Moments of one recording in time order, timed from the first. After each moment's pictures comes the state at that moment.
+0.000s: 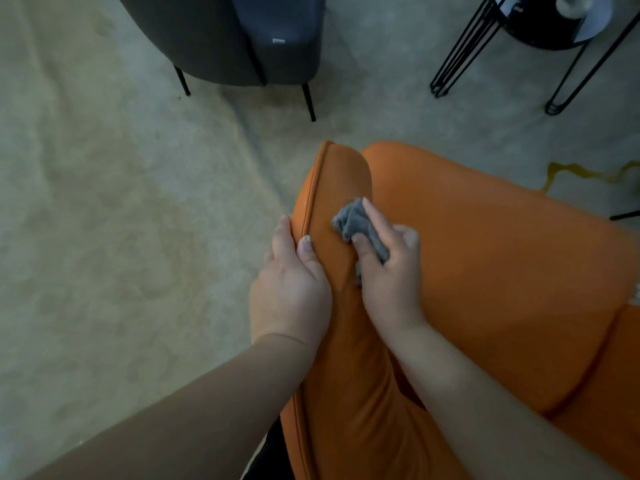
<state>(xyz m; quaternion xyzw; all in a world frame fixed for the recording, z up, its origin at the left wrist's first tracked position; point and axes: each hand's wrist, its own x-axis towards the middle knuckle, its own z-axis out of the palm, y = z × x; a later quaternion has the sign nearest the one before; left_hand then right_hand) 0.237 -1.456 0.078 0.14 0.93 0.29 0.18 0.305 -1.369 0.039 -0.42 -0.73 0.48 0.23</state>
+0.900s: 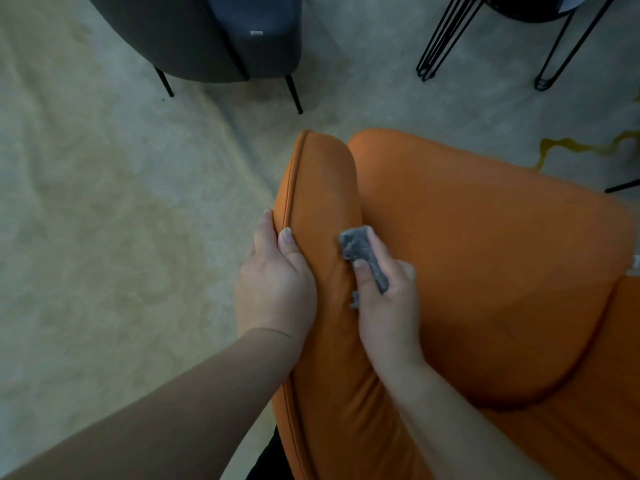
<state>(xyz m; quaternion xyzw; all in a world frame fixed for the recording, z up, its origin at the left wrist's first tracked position) 0.238 -1.457 0.078 0.13 0.93 0.29 0.18 0.340 -1.402 0.039 -0.51 -0.65 0.54 0.19</state>
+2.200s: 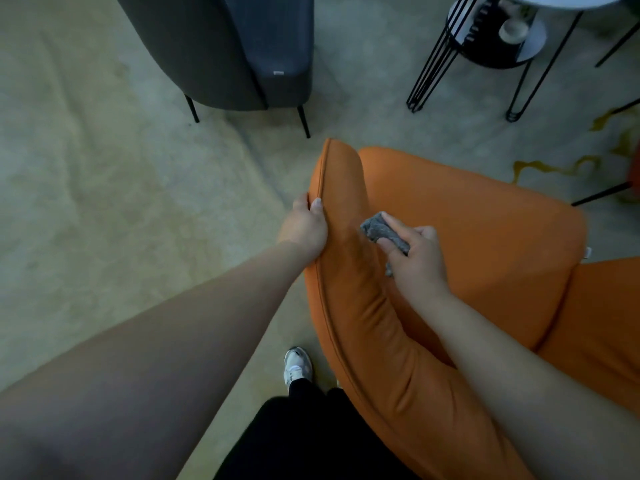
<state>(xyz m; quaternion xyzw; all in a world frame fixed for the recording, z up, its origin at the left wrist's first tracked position) 0.213 -1.473 0.104 0.18 0.87 0.30 0.35 0.380 -1.402 0.104 -0.46 -0.75 0.45 0.15</state>
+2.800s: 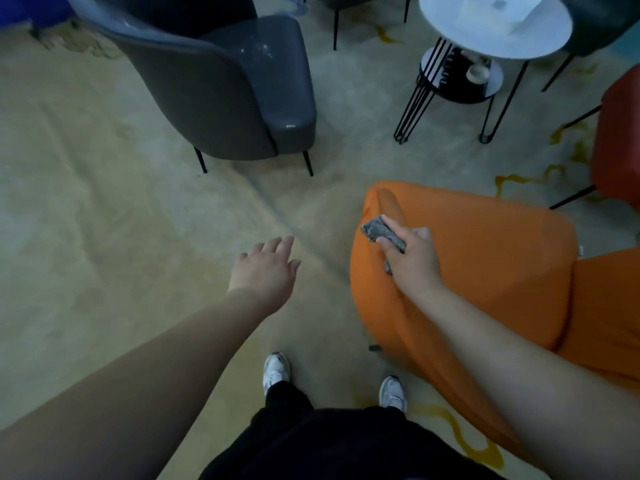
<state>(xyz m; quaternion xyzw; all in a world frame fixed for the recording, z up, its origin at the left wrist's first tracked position) 0.063 -1.608 0.164 0.49 0.85 -0.02 0.19 0.252 -1.464 0.154 -0.51 -0.71 0.44 0.22</state>
